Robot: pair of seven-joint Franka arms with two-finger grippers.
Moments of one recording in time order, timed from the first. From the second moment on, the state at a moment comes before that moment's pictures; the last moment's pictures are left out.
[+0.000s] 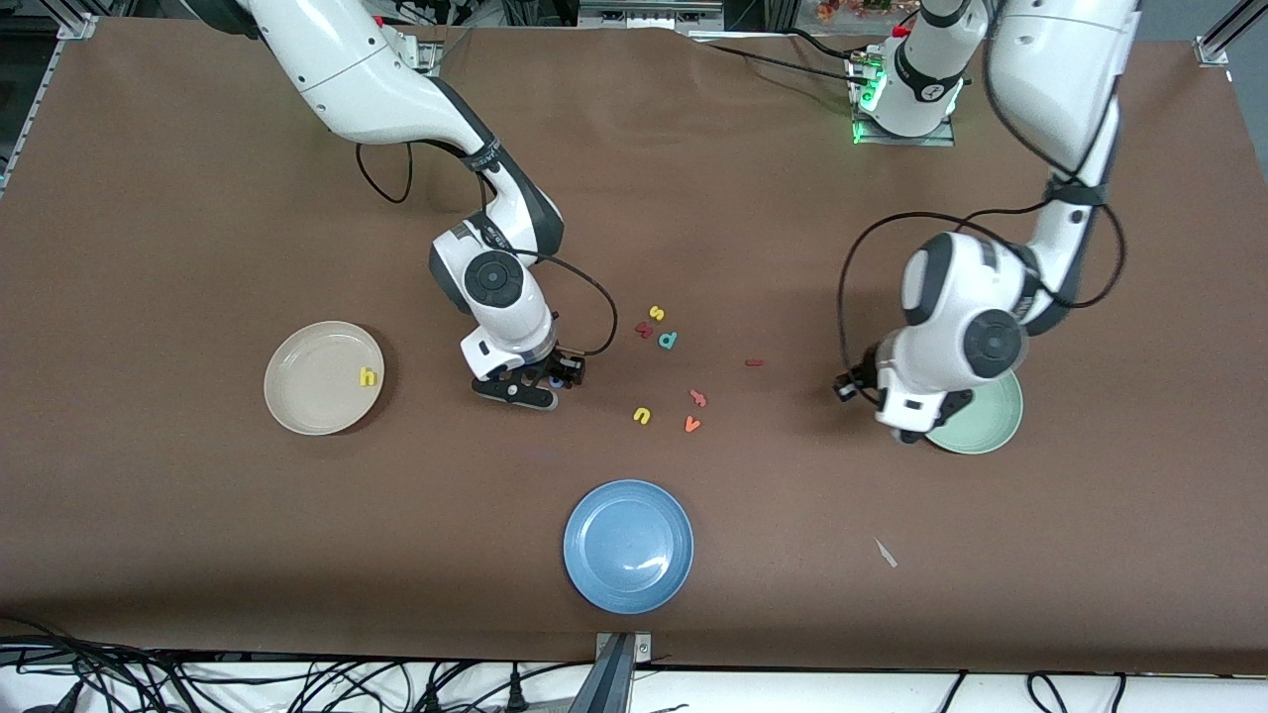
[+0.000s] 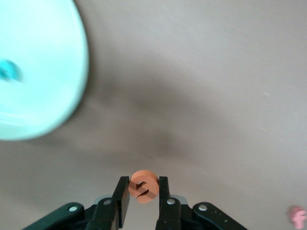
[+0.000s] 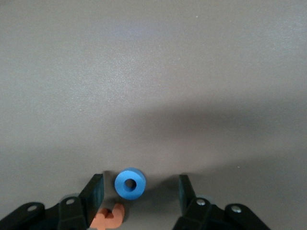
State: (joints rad) left arm -0.21 0.50 0.02 -1.79 -0.20 2.09 -0.63; right arm 0.48 0.73 0.12 -1.71 -0.14 2.52 0.90
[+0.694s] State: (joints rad) left arm 0.08 0.52 0.03 -1.79 -0.02 2.08 -0.19; right arm 0.48 0.74 0.12 -1.70 -0.15 2.52 0.90
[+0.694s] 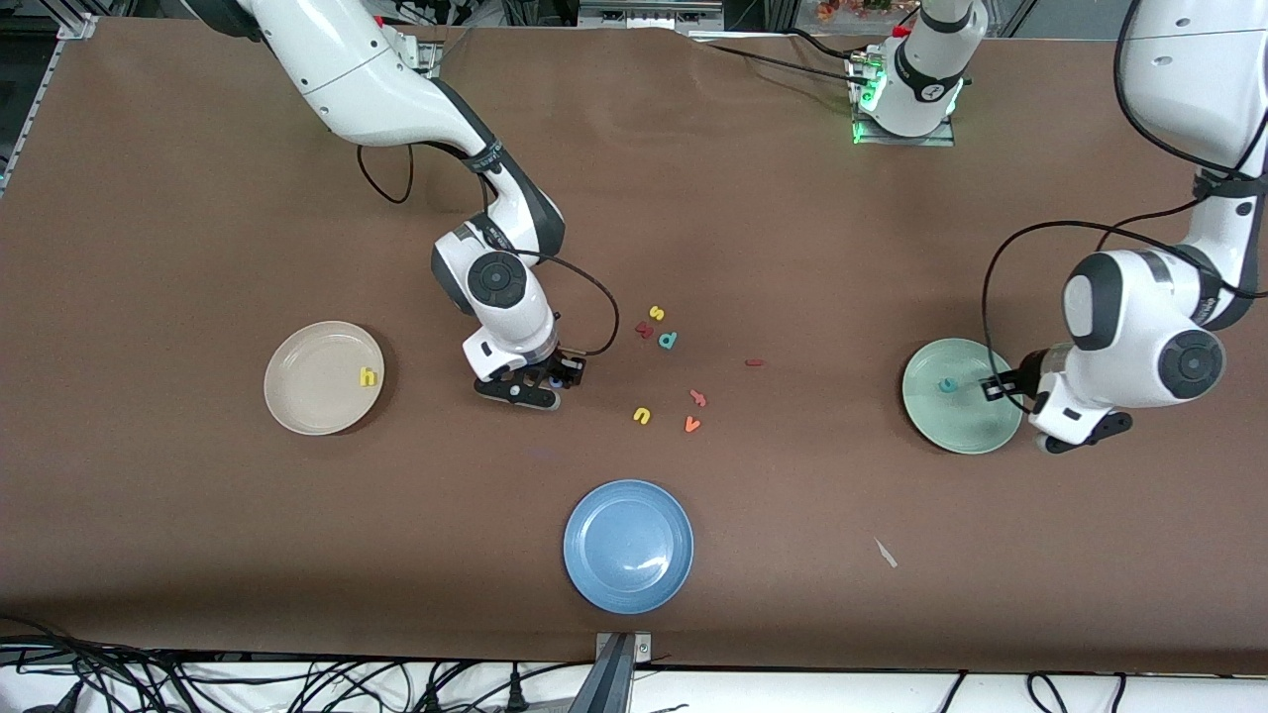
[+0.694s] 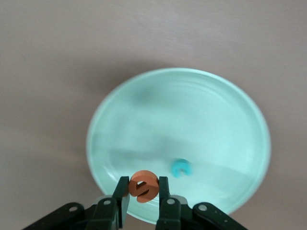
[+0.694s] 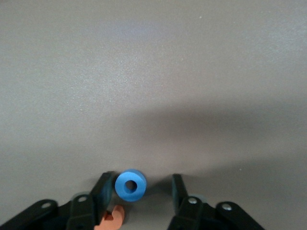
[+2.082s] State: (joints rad) left arm -0.10 0.61 -0.21 -1.68 -0.01 2.18 -0.75; right arm 0.48 0.73 0.12 -1.70 -0.18 2.51 0.90
